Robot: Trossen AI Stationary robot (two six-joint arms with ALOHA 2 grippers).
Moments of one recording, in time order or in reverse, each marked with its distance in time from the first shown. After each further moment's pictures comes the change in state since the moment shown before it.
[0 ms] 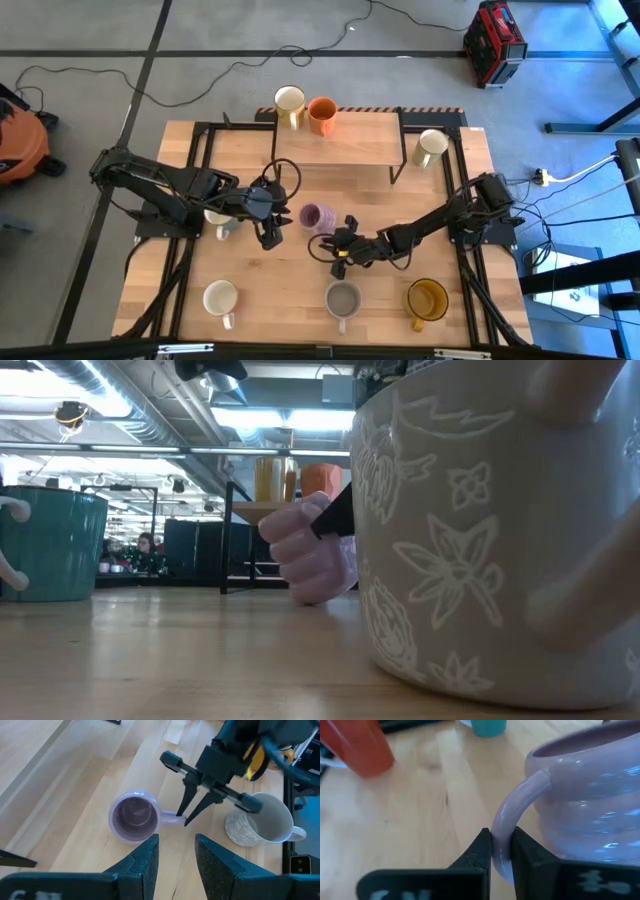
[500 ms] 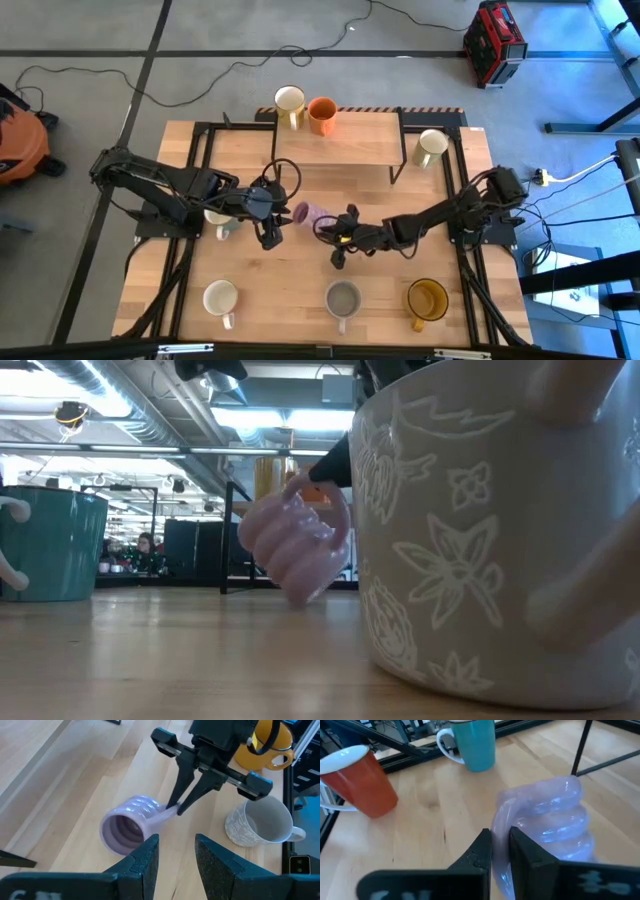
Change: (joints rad) left arm 0.000 0.000 0.000 0.001 0.001 -0.001; right arm -0.046 -0.114 0.001 -0.028 -0.008 0.012
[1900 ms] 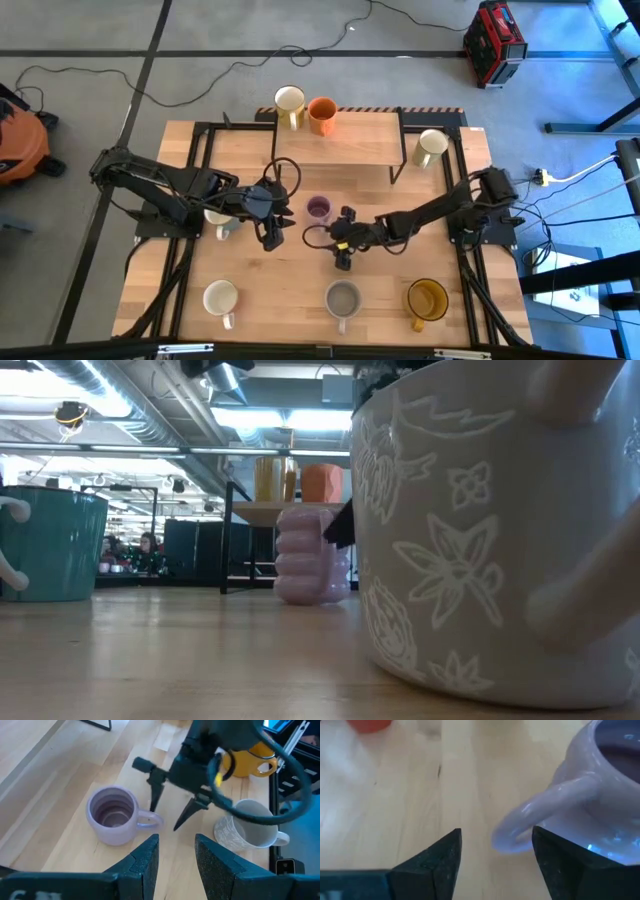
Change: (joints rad) left arm 0.000 0.001 0.000 0.049 0.027 0.002; right arm -0.065 0.069 0.001 -0.125 -0.209 -0.185
